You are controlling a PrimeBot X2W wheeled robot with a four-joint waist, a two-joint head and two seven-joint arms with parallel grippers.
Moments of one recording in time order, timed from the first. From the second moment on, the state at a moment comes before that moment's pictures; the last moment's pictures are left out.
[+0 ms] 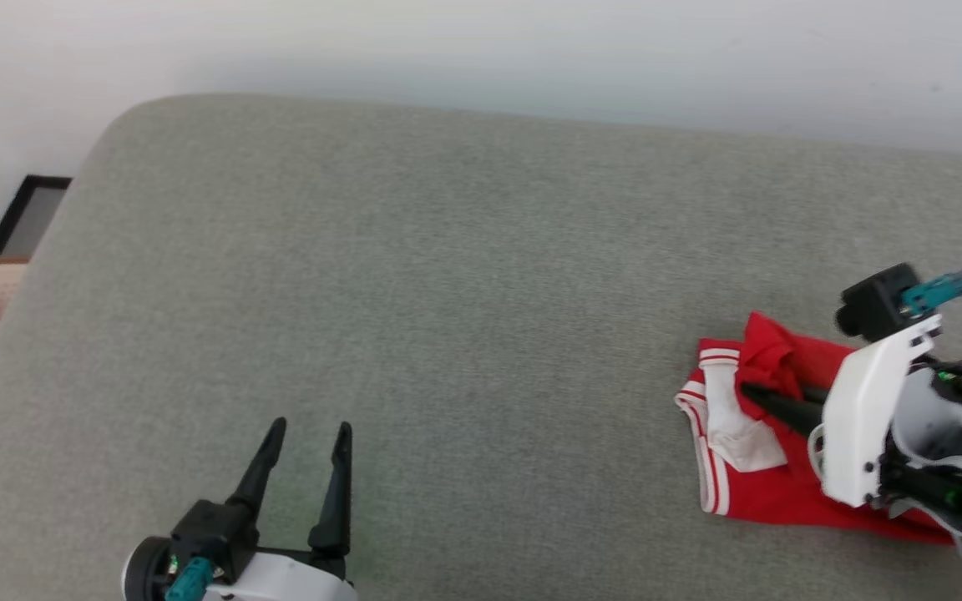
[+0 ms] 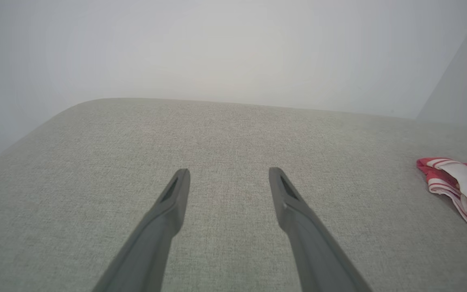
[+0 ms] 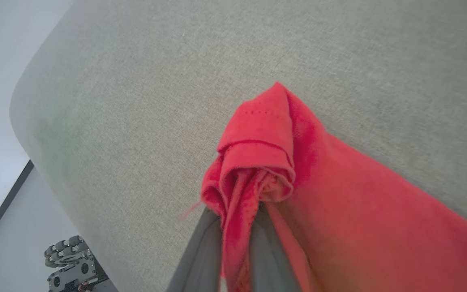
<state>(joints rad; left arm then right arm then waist) -0.03 0.07 -0.04 0.17 -0.14 -0.13 -0.26 -0.46 -0.55 0.46 0.10 0.89 0.13 0.69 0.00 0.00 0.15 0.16</state>
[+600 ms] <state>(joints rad) -0.04 0.06 -0.04 0.19 -0.17 -0.13 -0.26 -0.51 -0.50 0.59 0.33 0.88 0.13 0.56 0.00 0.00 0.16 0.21</state>
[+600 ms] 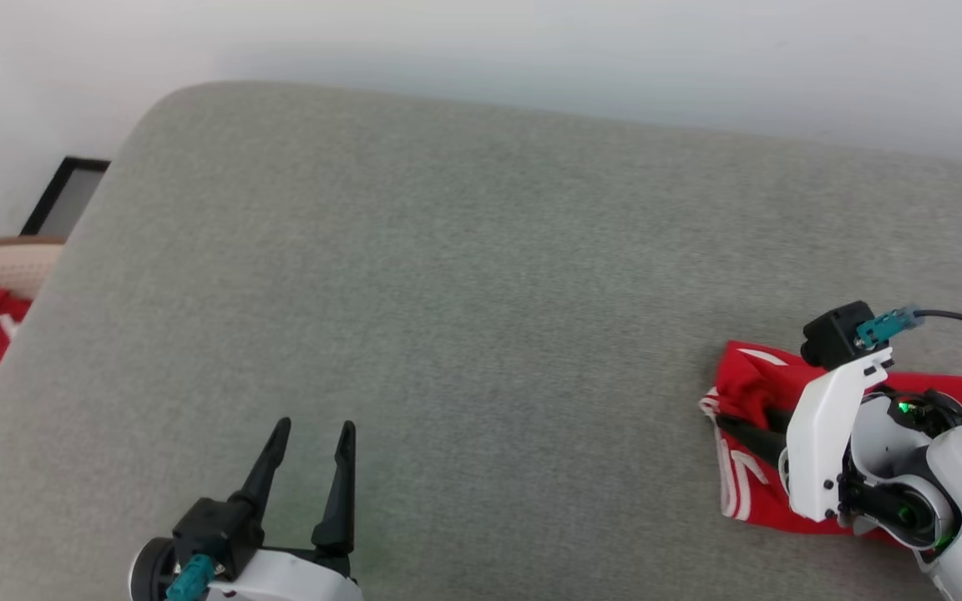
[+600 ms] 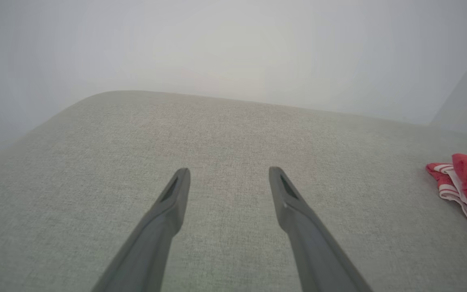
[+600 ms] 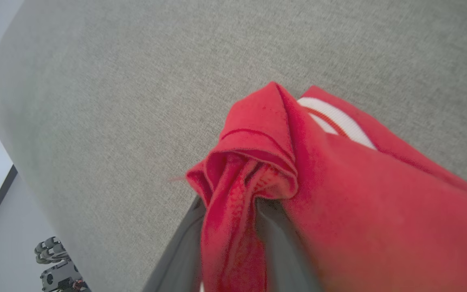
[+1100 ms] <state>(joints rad) -0.05 0.06 -0.06 0.23 -0.18 -0.13 -0.26 -0.53 -0.57 0.58 0.30 1.00 0.13 0.39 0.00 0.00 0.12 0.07</state>
